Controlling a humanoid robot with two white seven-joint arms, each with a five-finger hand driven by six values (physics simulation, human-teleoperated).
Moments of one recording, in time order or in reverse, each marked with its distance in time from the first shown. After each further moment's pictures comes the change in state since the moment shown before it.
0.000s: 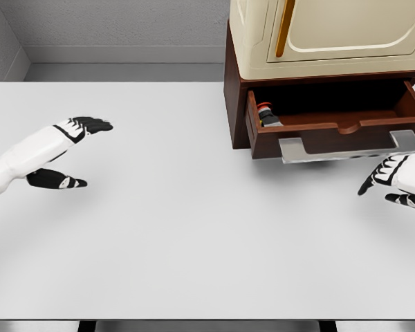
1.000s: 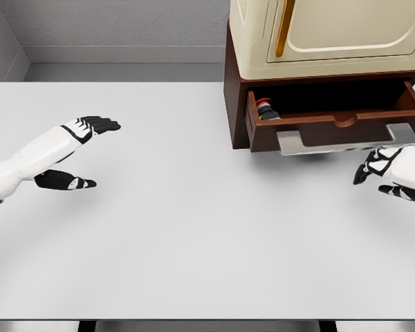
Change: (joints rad) left arm 0.009 -0.051 0.007 -0.031 0.002 0.000 -0.005; right arm -0.066 0.055 0.013 0.011 0.020 -0.007 0.034
